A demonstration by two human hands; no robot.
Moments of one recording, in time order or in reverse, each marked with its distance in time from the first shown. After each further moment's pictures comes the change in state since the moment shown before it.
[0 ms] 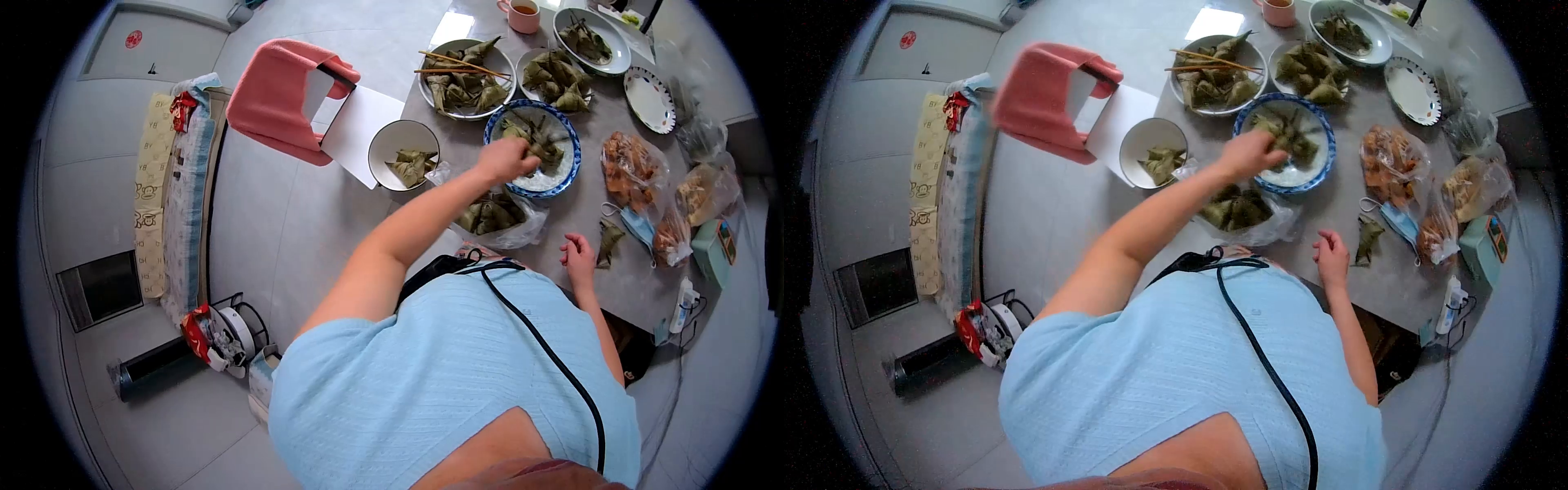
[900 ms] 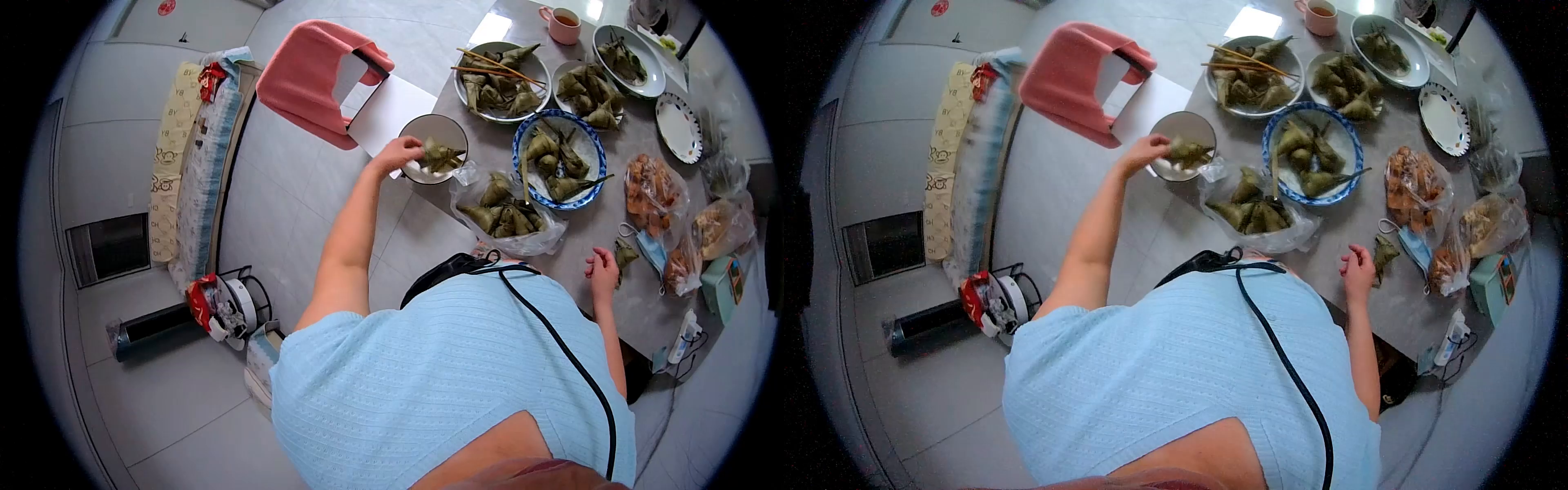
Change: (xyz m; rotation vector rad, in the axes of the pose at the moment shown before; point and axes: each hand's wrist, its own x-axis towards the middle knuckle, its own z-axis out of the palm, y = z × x) left_hand -0.115 -0.233 -0.092 -0.427 0.126 -0.425; right_hand 0.014 0.000 -0.026 -0.019 0.032 -0.001
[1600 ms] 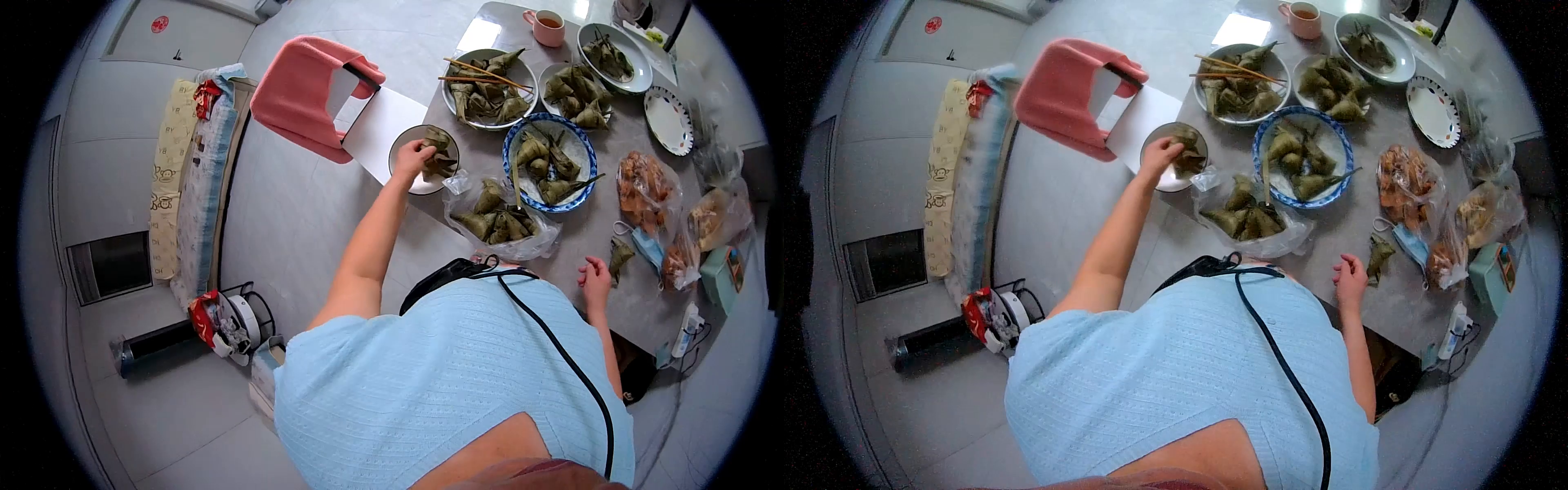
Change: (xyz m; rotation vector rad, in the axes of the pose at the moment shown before) left_hand 0.041 -0.002 0.060 -0.382 0.246 0.090; right_hand -0.015 0.014 0.001 0.057 0.030 0.046
